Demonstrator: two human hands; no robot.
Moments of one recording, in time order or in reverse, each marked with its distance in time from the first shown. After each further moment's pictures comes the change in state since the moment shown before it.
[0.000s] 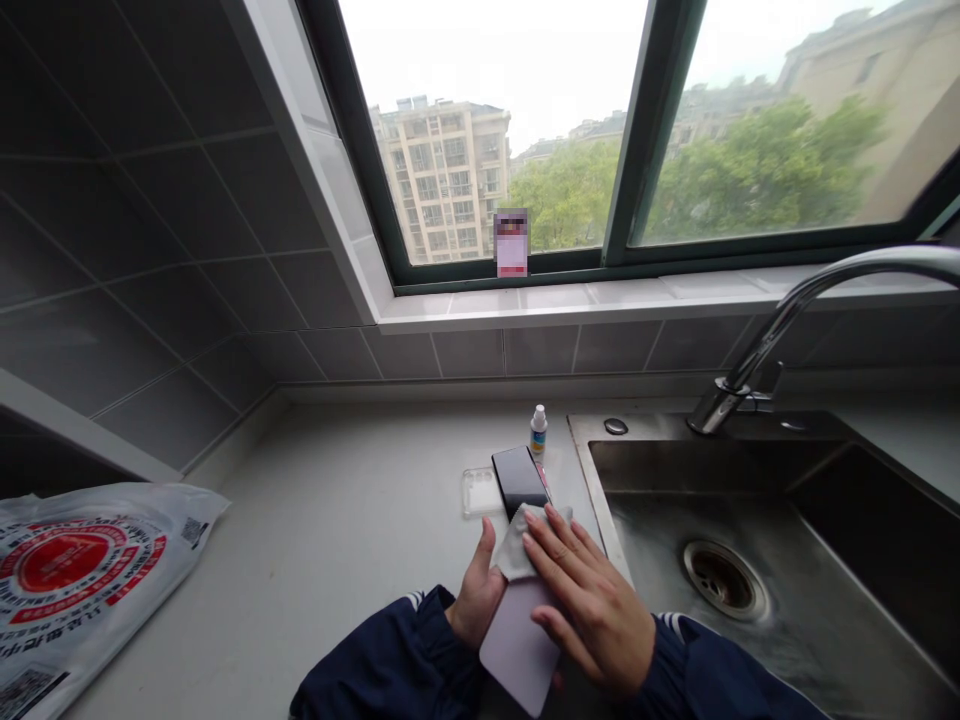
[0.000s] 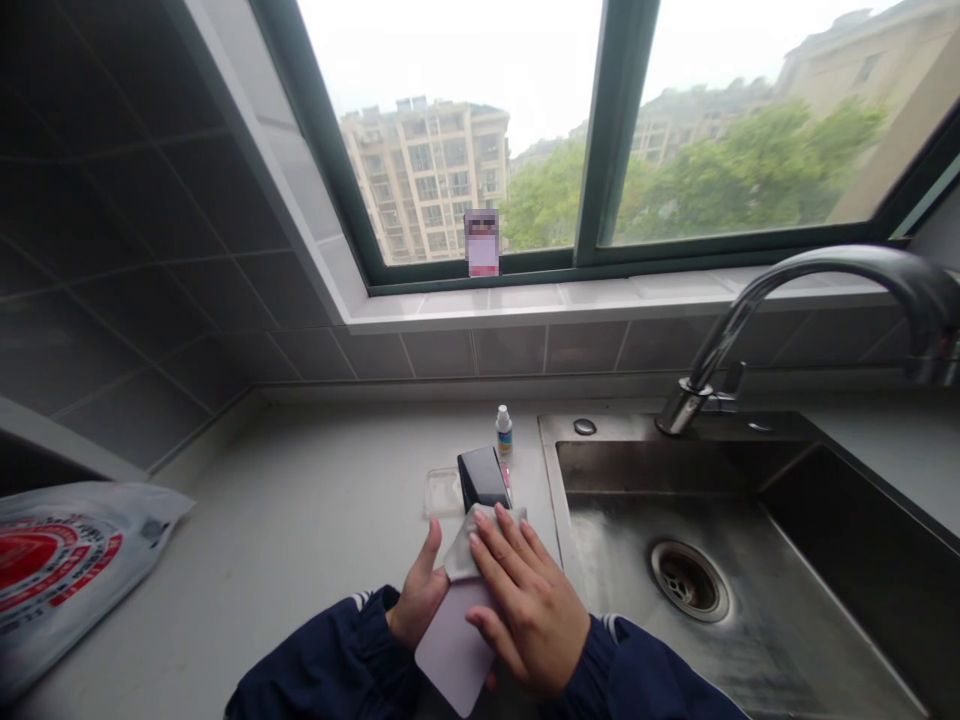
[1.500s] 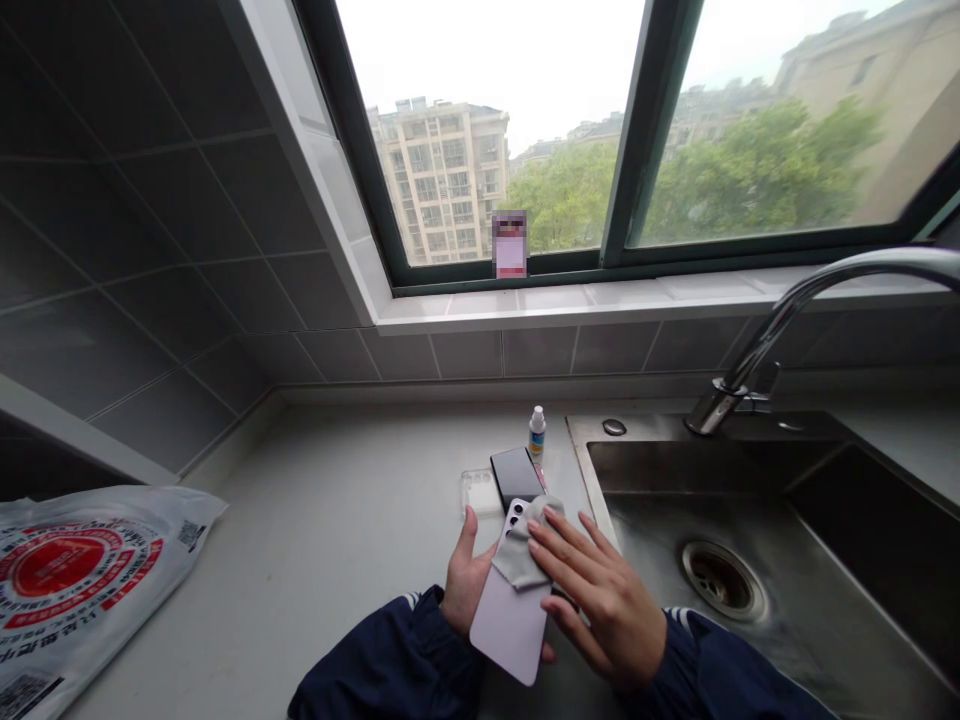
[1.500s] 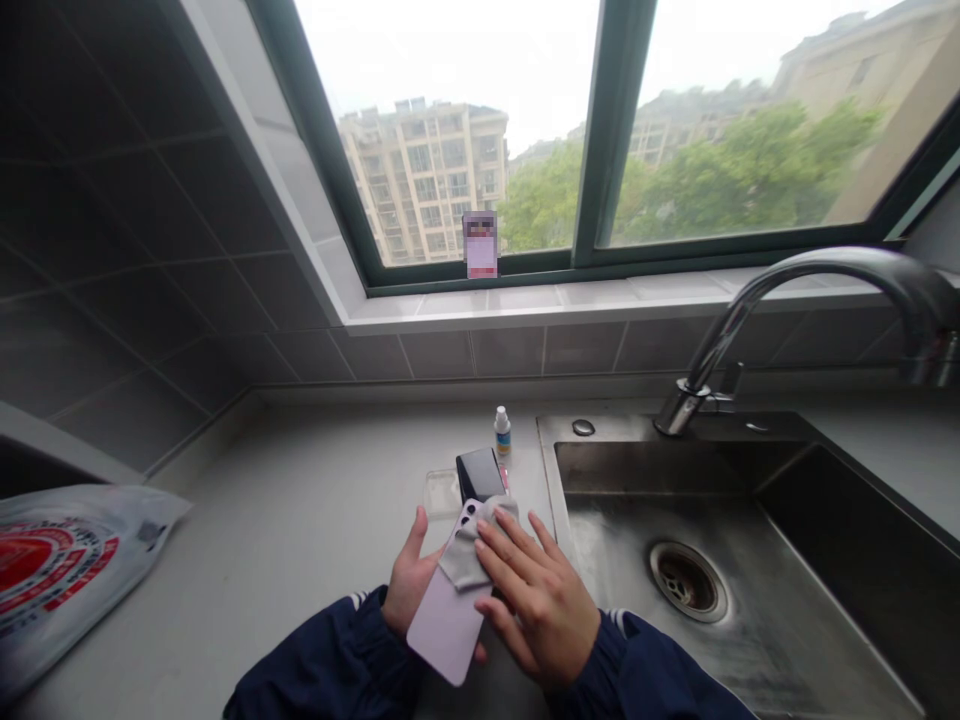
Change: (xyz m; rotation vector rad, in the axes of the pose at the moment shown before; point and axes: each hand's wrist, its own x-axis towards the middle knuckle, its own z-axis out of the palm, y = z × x) left_hand -0.006 0.022 -0.002 -0.031 -0.066 -0.211; right_hand 0.002 0.011 -0.010 -0.004 0.058 -0.060
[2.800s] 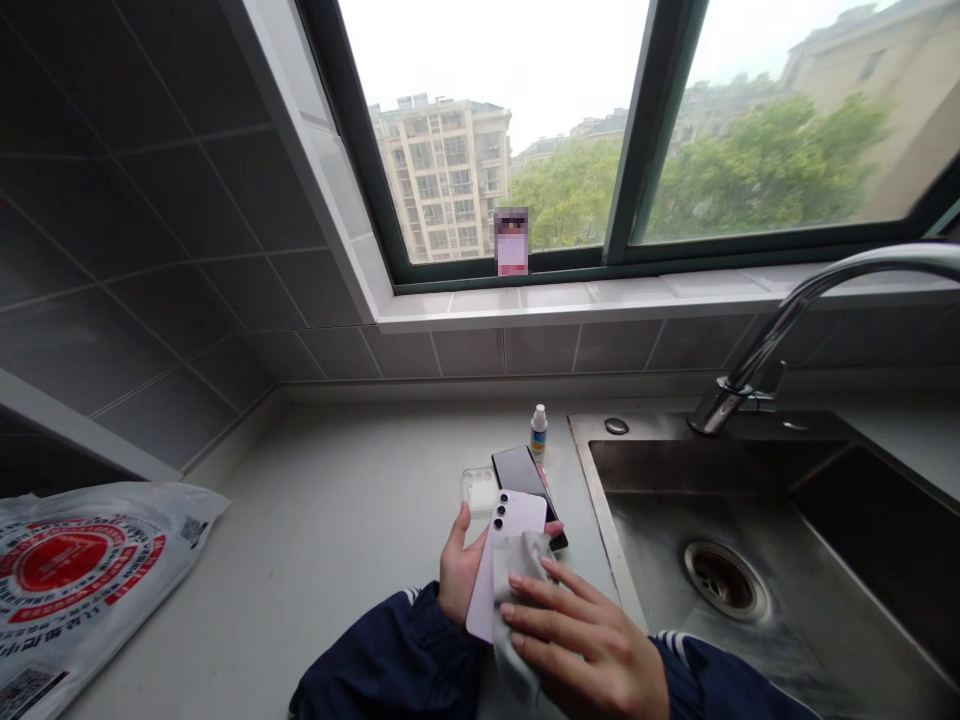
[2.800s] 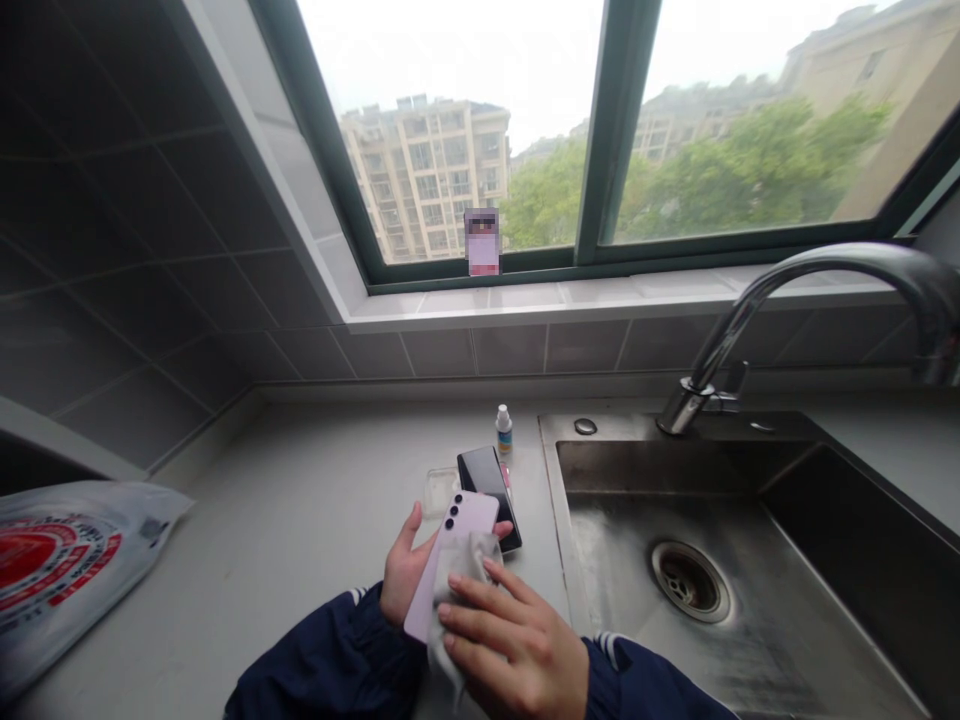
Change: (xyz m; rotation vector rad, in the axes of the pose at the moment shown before) left_hand 0.004 0.000 0.000 -0.138 0.172 0.235; right_hand 0.001 -0.025 0.004 0.204 0.085 -0.299
